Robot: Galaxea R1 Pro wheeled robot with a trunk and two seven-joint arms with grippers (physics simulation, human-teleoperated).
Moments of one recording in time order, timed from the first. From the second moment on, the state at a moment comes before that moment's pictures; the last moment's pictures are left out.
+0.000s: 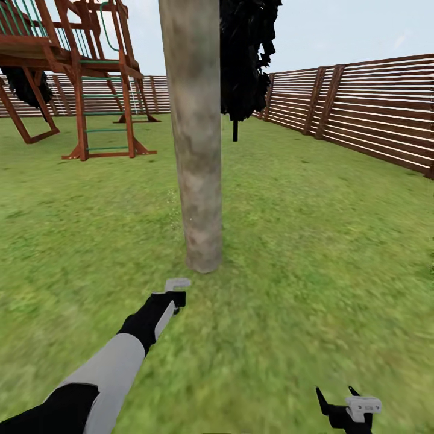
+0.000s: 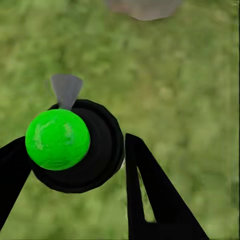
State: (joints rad) left arm -0.86 -0.15 -0.02 -0.50 0.01 0.40 0.16; right arm -0.34 -0.13 -0.76 -0.24 0.47 -0.77 0.33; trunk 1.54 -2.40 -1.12
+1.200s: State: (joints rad) left arm -0.91 -0.01 0.02 -0.56 -0.10 0.47 -0.03; right arm -0.34 -0.13 -0.76 -0.24 0.47 -0.77 0.33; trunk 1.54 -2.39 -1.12
